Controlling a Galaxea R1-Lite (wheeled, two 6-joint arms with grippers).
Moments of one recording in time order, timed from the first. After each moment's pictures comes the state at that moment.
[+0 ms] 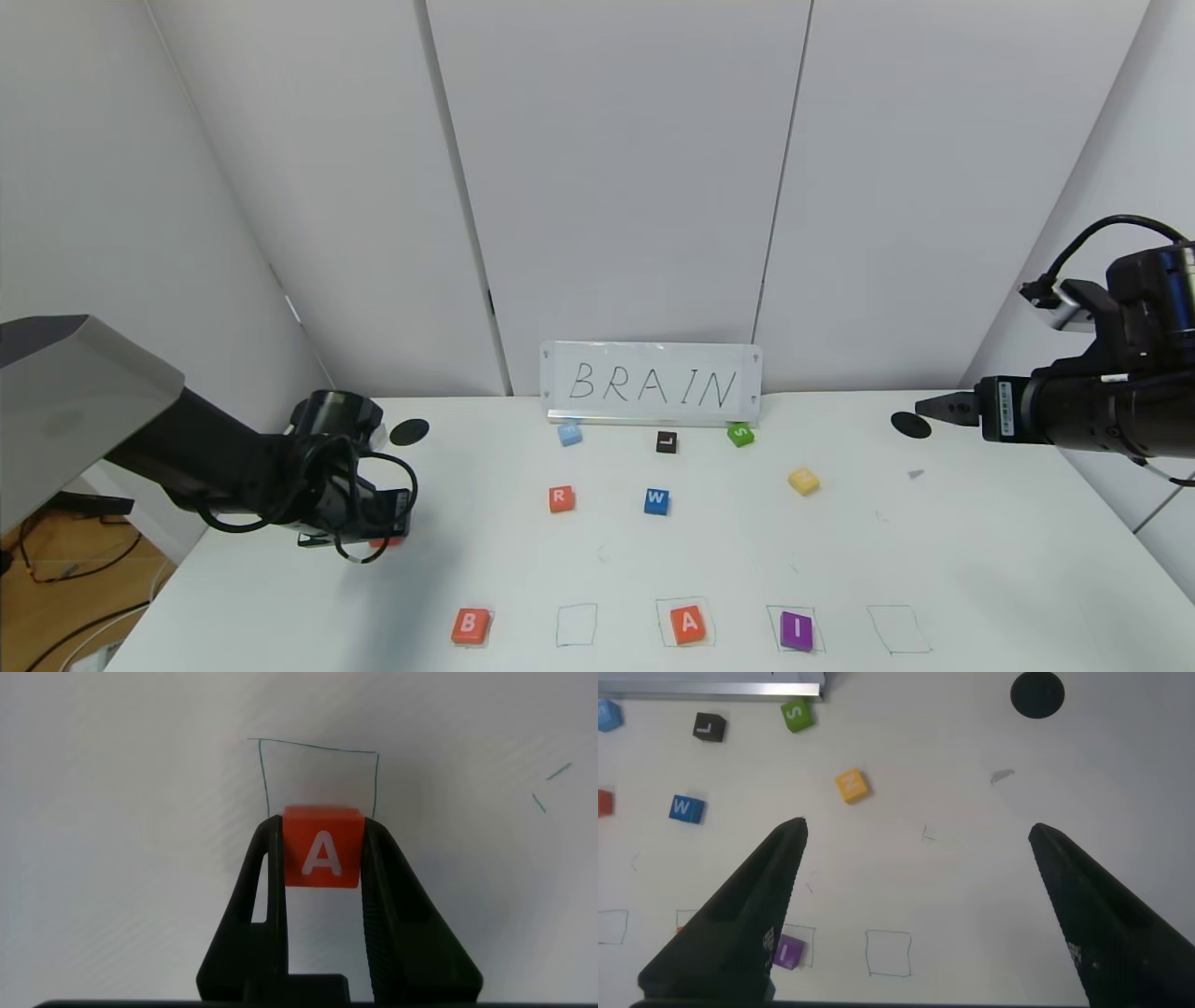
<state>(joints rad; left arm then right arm) -0.01 2.16 -1.02 -0.09 0.09 -0.14 0.09 1.63 -1.00 0.01 0.02 0.14</state>
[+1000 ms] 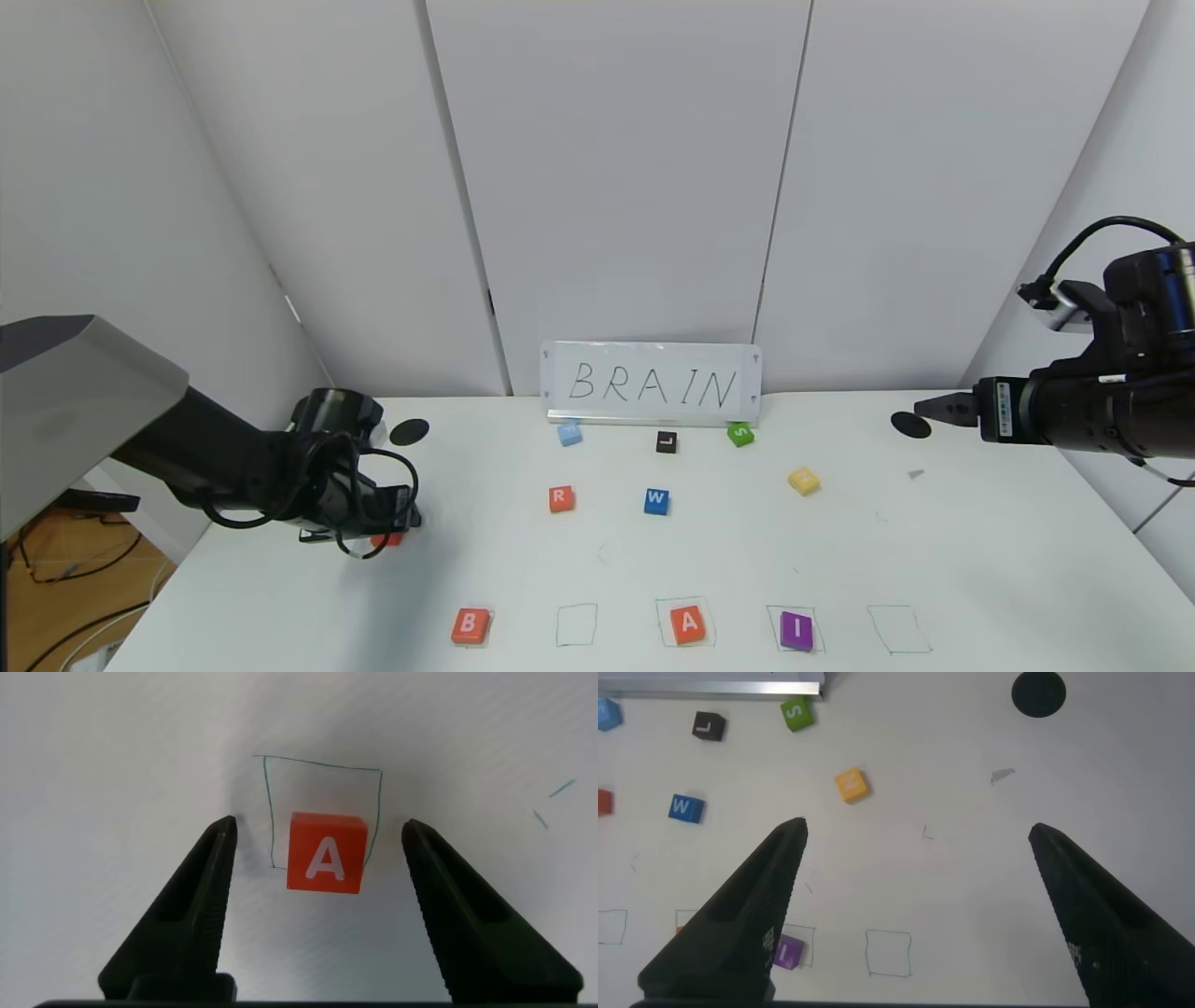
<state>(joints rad) 0.00 2.18 -1.04 -0.09 0.09 -0.14 0.09 1.63 -1.00 0.01 0.02 0.14</state>
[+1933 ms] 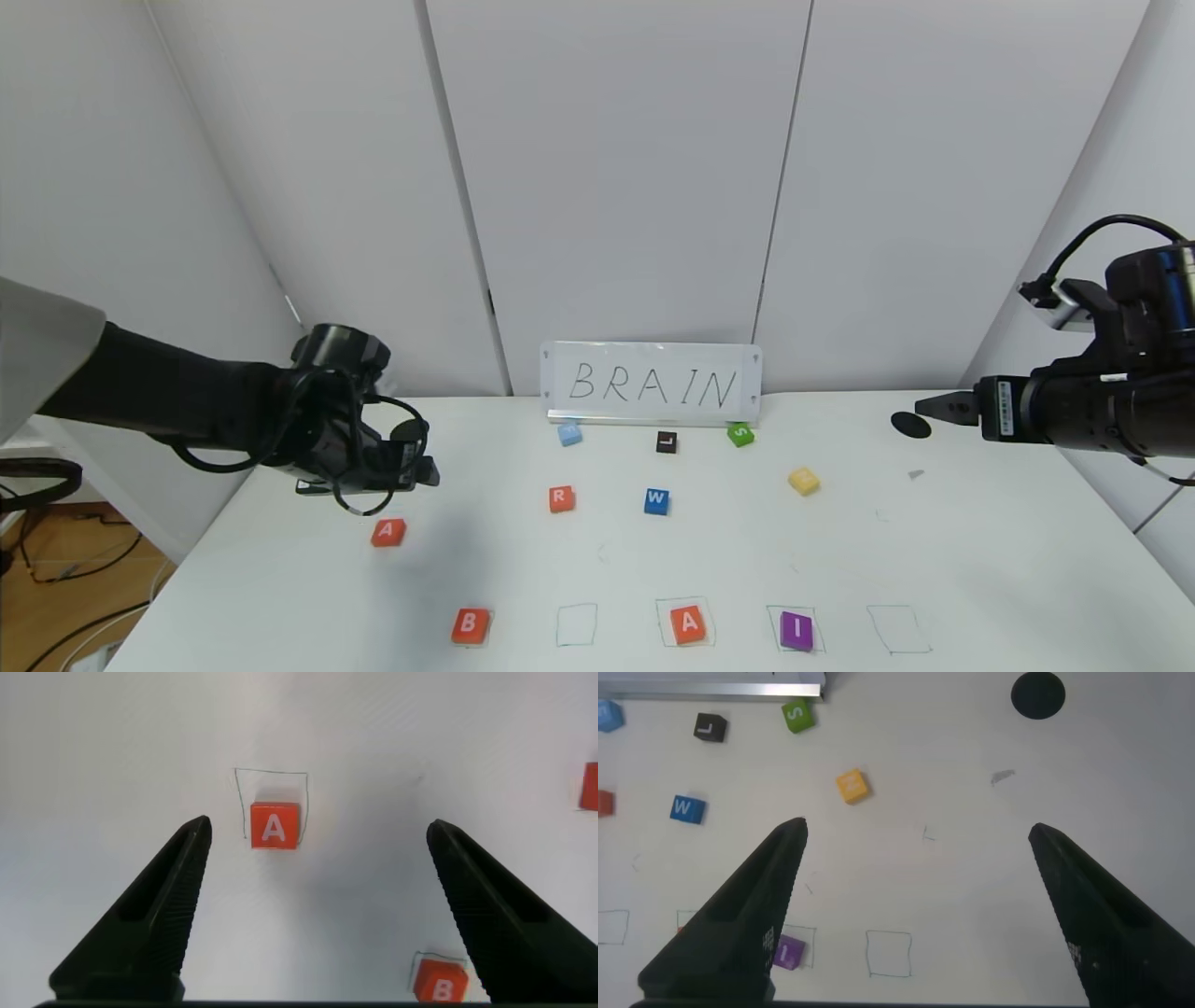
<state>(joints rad) -0.10 2.02 -1.20 0.19 0.15 -0.16 0.09 1.63 -1.00 0.01 0.02 0.14</state>
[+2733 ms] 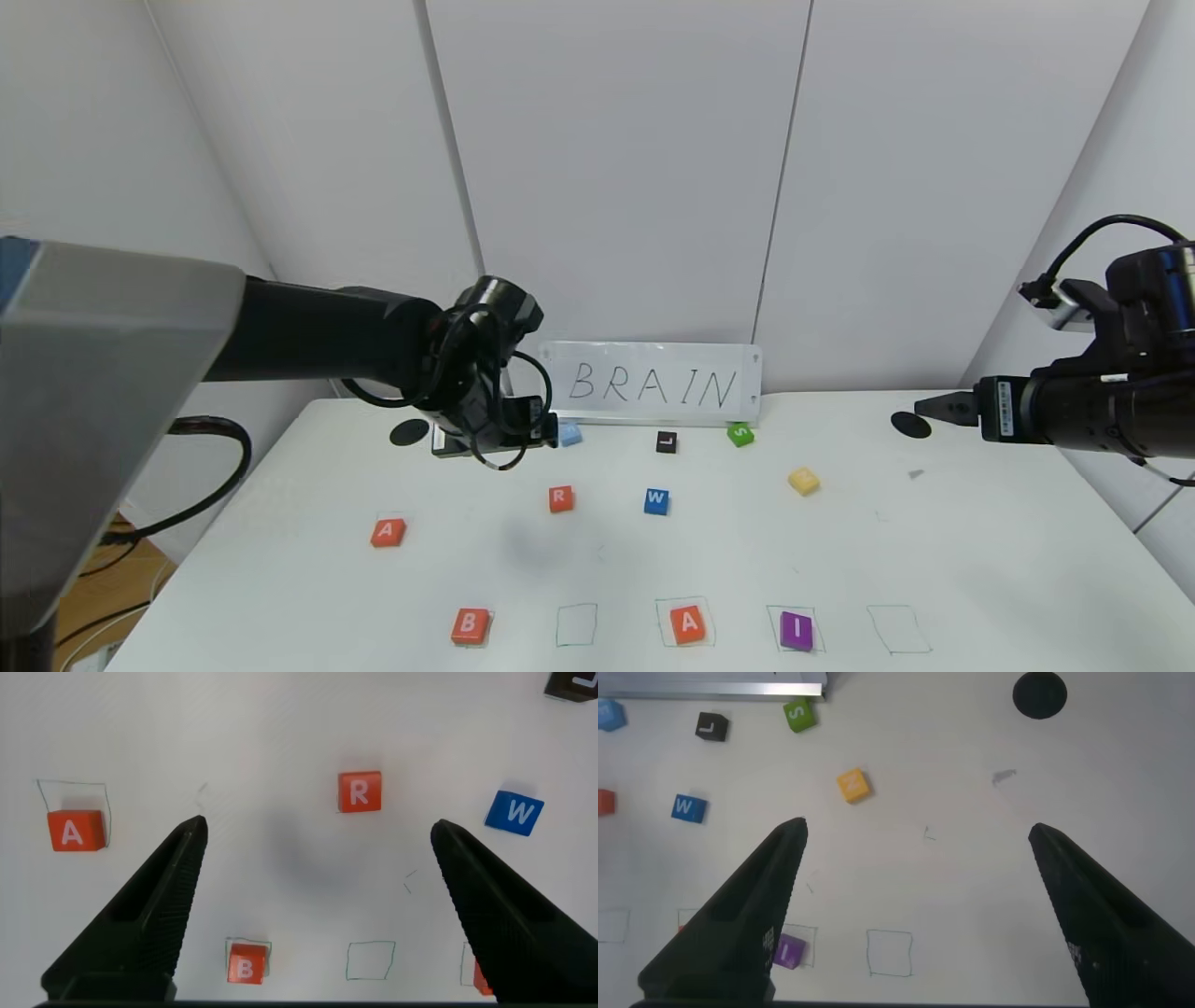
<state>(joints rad) -0.41 2.16 -1.63 0.49 0.21 -0.47 0.08 1.63 -1.00 0.01 0.02 0.14</state>
